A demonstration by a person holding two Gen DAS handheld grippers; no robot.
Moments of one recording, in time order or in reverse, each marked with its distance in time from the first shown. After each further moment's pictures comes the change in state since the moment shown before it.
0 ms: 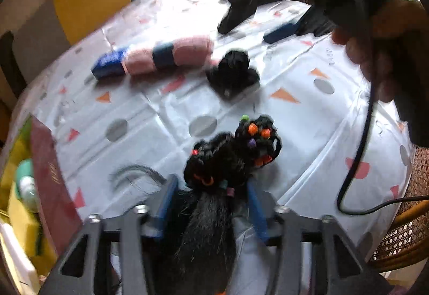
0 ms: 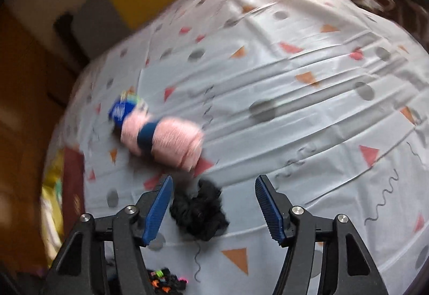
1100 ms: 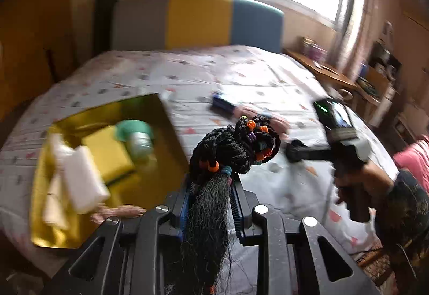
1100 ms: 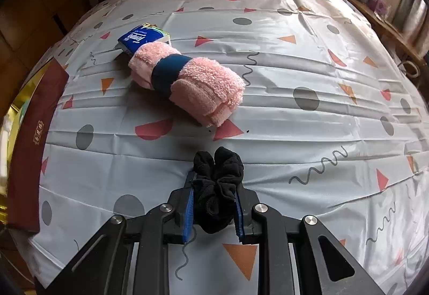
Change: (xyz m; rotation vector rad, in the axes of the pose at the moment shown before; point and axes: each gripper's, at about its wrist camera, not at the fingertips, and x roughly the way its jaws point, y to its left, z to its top) left arm -0.160 0.094 -0.067 -0.485 -0.278 0.155; right arm 0.045 0.058 -0.040 -0.422 0.099 -0.172
